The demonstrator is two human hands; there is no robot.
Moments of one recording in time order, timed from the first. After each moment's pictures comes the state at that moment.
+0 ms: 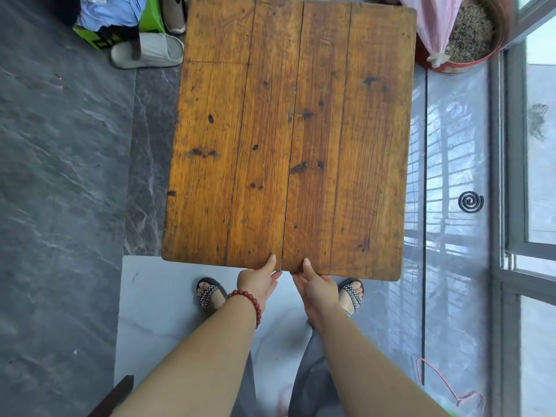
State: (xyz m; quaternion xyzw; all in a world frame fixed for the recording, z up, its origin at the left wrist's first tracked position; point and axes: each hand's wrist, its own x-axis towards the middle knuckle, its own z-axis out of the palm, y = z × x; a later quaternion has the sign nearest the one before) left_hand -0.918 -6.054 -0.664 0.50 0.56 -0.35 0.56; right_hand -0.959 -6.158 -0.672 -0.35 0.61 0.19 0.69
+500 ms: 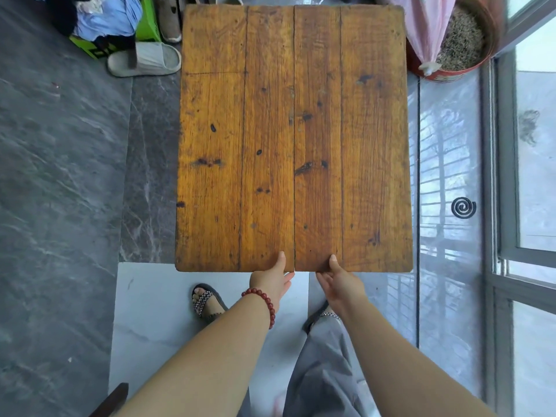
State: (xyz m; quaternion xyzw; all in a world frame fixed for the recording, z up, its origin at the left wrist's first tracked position) left_hand -0.904 -6.096 -0.657 0.51 0.53 -0.38 0.56; right_hand -0.935 -6.225 -0.663 -0.33 0.66 0.16 0.66
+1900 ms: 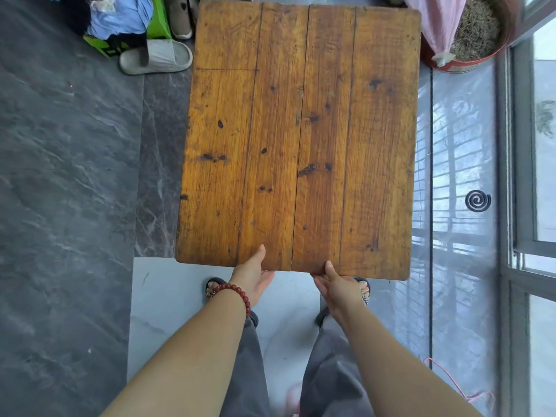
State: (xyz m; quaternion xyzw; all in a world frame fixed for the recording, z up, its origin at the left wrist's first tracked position) left_hand -0.896 -6.021 -0.665 0.42 0.58 -0.36 0.60; right_hand -0.945 -6.180 -0.637 -0.37 0.63 0.20 0.65
